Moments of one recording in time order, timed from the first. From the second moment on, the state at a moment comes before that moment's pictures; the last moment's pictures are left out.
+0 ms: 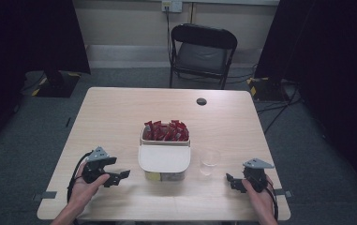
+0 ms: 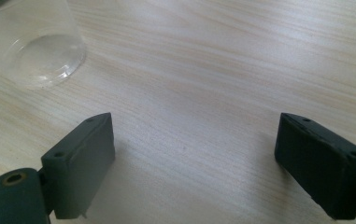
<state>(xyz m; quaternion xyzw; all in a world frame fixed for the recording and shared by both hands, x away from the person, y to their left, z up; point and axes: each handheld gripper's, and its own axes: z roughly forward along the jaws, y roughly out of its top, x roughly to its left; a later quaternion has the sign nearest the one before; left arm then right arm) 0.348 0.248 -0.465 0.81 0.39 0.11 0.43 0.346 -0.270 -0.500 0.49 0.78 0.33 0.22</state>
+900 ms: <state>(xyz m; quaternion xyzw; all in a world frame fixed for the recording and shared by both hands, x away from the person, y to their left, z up) 0.344 0.220 -0.455 0.82 0.35 0.09 0.45 0.346 -0.270 -0.500 0.49 0.78 0.33 0.22</state>
